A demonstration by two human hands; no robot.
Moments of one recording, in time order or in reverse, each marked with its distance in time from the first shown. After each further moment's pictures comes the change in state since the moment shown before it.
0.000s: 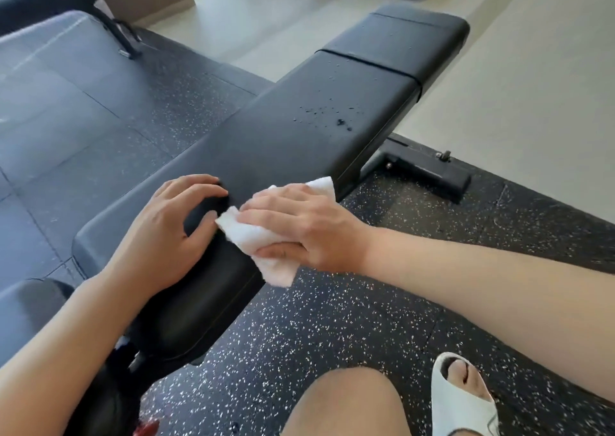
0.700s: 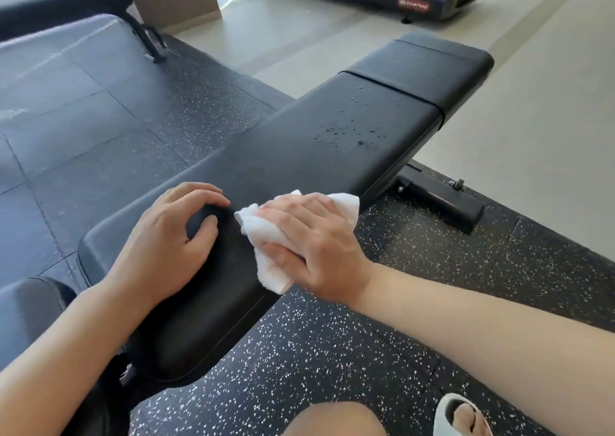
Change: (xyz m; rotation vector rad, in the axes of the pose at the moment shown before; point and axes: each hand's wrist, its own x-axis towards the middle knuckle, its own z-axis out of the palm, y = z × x) left_hand 0.000 0.003 -0.003 -0.050 0.116 -0.120; right_hand 0.010 0.001 0.027 -0.054 0.288 0.066
